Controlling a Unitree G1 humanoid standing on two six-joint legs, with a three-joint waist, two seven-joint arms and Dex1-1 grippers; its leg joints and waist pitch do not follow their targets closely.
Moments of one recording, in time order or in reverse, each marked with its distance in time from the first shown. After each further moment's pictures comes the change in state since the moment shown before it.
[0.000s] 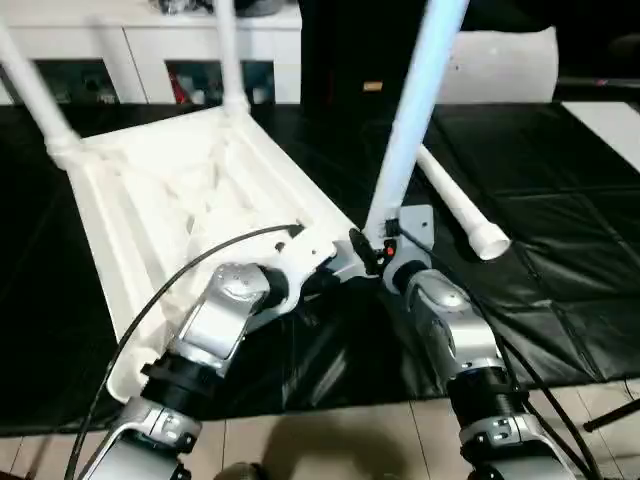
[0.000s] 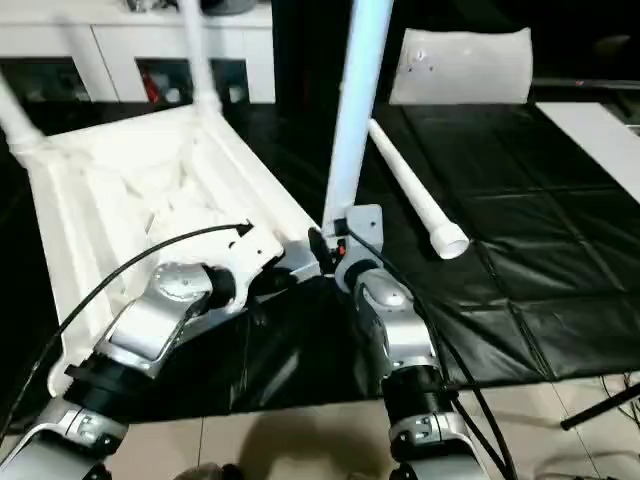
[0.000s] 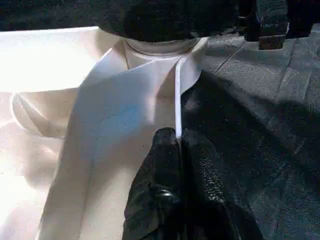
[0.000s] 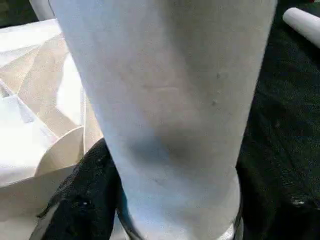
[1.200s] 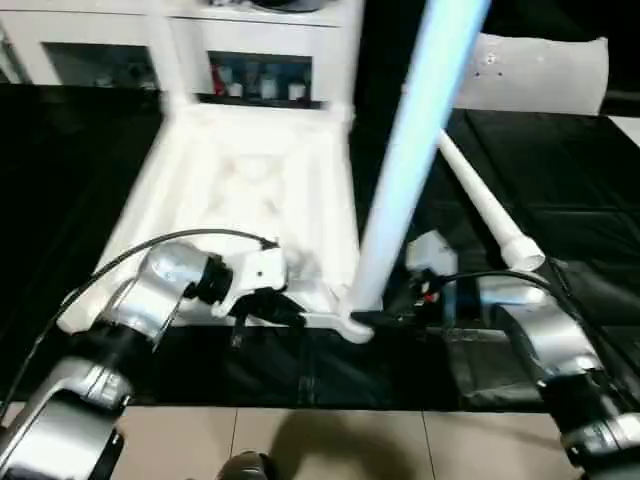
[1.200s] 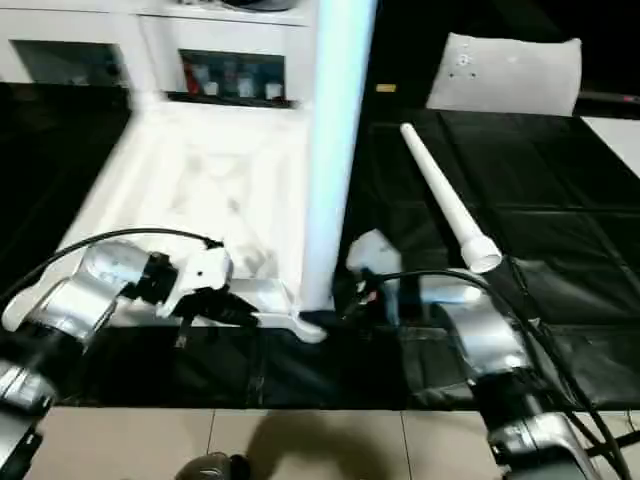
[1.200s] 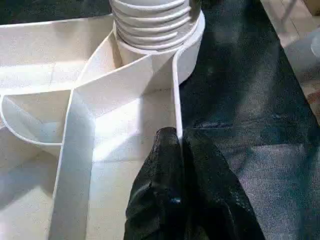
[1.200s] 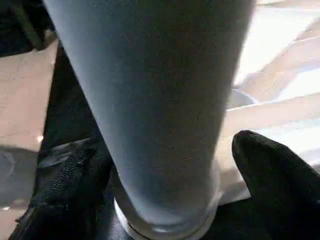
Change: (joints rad) left arm -0.147 0.295 -0.115 0.327 -0.104 -0.567 -0.666; right arm 0.029 -0.454 0.258 -0.109 0.088 -0.068 0.985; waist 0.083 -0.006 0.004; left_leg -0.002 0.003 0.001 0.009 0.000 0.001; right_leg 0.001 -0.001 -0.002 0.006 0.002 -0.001
